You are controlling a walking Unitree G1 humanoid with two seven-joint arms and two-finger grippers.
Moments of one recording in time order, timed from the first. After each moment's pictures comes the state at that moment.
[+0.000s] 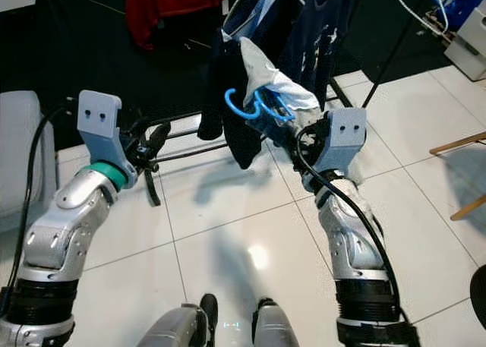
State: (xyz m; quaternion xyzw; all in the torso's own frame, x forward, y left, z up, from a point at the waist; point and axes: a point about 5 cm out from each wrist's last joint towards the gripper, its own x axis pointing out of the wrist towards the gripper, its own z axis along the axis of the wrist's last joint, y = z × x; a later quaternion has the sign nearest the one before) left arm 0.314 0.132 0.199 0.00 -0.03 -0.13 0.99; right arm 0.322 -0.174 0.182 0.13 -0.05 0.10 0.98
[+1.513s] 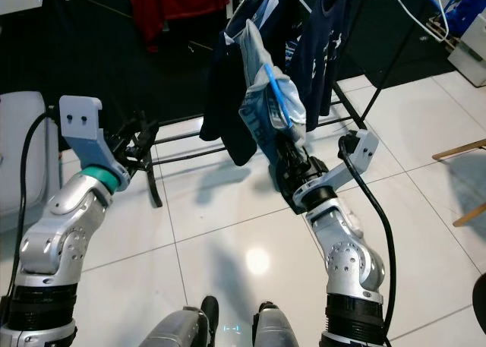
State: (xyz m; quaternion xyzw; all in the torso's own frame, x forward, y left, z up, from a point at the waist) left arm 0.314 0.139 0.197 -0.04 -0.03 -0.11 0.99; right arm 0.304 -0.173 0.166 0.33 -0.04 0.15 0.93
